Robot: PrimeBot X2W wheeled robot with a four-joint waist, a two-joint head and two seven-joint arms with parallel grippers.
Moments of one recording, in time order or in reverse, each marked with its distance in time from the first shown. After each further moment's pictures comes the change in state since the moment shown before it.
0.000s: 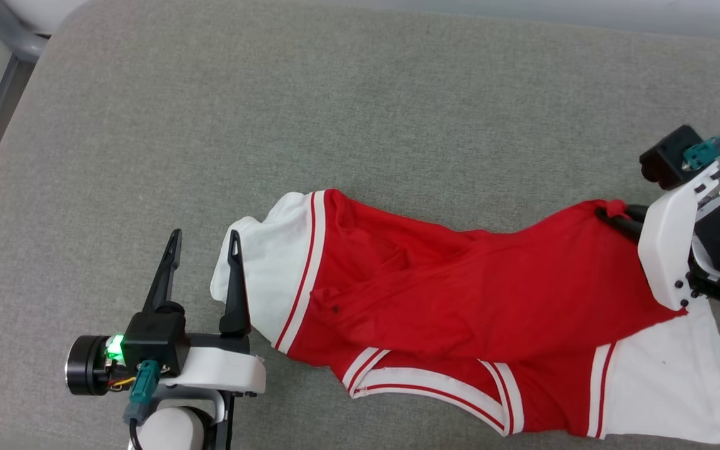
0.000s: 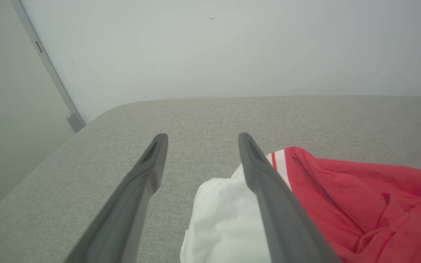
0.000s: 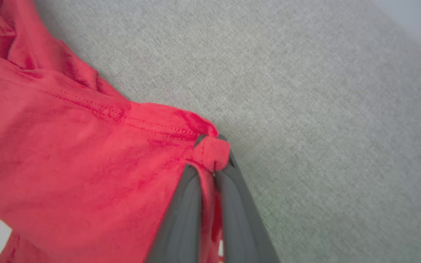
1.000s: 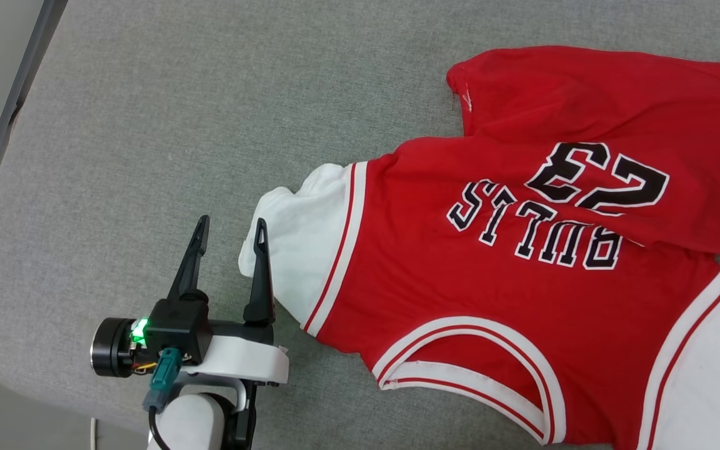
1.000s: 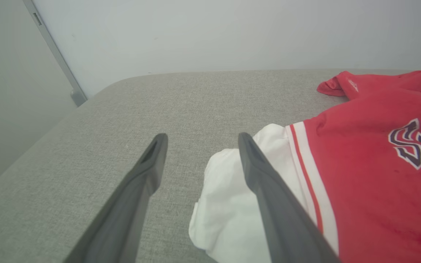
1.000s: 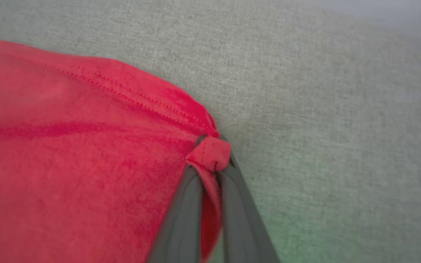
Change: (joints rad) left arm -0.020 -0.090 0.041 0.016 0.059 -0.092 0.000; right arm -0.265 0.169 -0.325 0.824 -0.175 -0.001 -0.150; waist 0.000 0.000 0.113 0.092
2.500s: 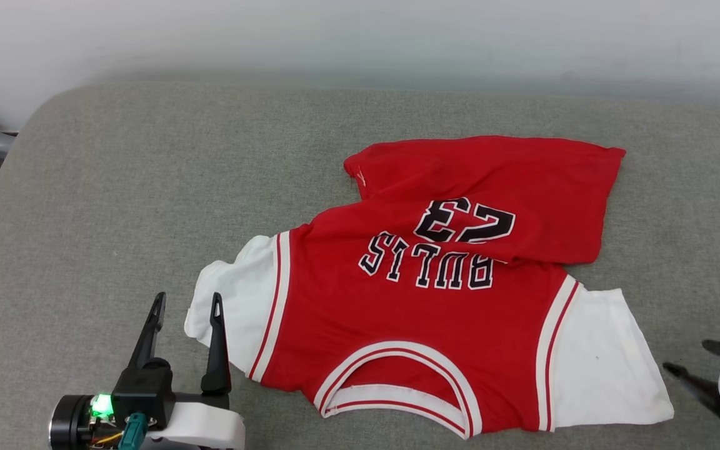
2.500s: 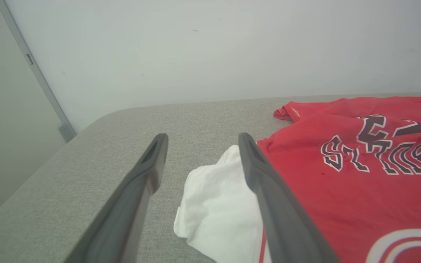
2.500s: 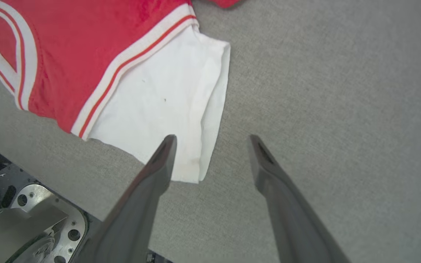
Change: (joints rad) left arm 0.193 0.035 0.100 -0.020 0.048 -0.021 0.000; right arm 0.973 -0.217 -0.324 -1.258 0.064 0.001 0.455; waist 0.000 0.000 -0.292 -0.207
